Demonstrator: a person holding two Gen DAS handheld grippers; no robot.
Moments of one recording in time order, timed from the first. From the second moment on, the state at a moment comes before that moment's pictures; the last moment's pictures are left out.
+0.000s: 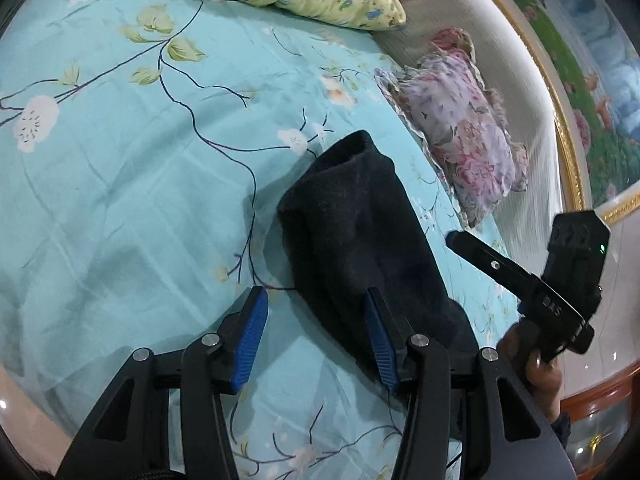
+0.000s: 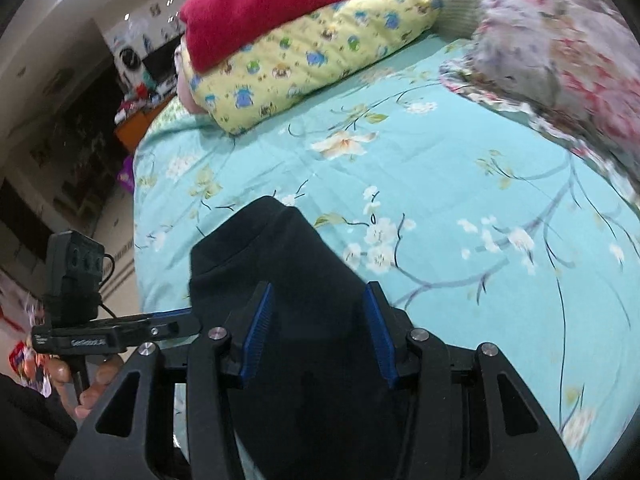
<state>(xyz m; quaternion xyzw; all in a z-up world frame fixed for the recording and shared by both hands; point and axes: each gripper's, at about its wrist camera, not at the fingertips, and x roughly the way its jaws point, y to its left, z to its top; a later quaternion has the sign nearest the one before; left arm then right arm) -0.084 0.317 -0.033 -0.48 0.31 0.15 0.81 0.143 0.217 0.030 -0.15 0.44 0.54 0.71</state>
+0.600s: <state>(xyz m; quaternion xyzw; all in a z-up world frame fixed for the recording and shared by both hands) -0.050 0.324 -0.038 -0.45 0.33 0.18 0.81 0.164 0.311 -0.006 -0.20 0.49 0.58 0.62</state>
